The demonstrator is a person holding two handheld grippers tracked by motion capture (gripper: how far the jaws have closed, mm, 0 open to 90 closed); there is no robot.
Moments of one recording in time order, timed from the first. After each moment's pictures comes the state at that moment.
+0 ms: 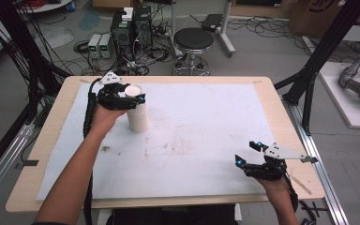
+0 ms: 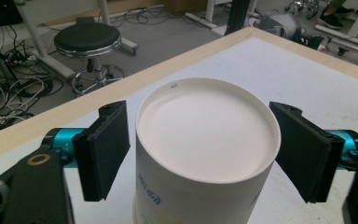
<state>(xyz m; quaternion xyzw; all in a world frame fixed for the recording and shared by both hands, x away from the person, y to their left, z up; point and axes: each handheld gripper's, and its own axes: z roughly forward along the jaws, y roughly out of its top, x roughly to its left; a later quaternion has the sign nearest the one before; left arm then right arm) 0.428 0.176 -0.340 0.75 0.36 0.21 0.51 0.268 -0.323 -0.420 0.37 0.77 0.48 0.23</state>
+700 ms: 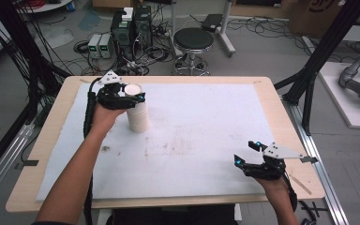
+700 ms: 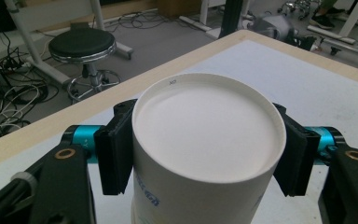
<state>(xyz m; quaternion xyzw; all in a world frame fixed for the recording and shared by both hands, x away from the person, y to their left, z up) 0.427 0.177 -0.334 0.75 0.35 0.21 0.53 0.269 -0.321 -0.420 0.36 0.77 0.48 0.23</state>
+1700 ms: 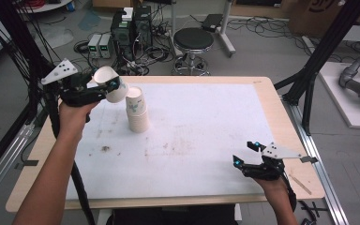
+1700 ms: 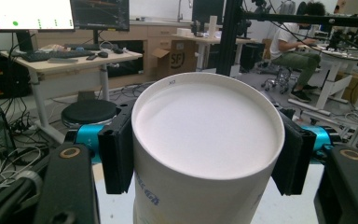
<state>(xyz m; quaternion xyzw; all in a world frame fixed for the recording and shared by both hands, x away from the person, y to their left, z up) 0.364 0.235 -0.277 0.66 0.32 0.25 0.64 0.269 -0.318 -0.420 0.36 0.77 0.48 0.22</state>
